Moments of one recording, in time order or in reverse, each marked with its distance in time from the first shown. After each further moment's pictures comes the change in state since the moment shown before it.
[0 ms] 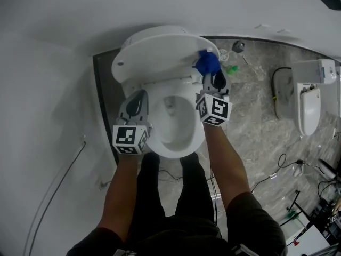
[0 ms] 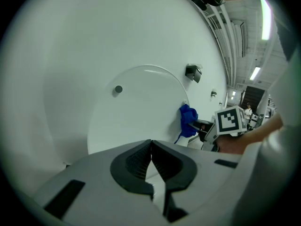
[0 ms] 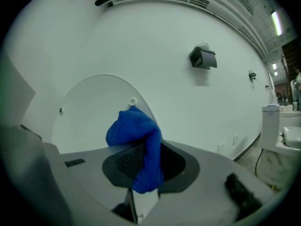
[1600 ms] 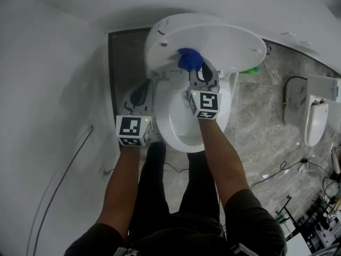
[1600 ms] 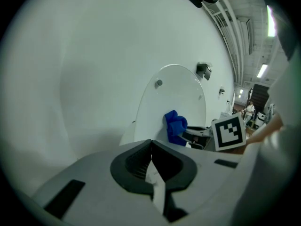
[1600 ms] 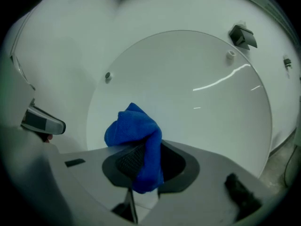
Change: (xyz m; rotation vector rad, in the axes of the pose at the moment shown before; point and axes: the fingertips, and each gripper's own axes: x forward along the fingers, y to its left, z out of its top) left arm -0.028 0.089 -0.029 -0.018 0.018 0.081; right arm 0.028 0.179 -0.073 -0.095 0.134 0.311
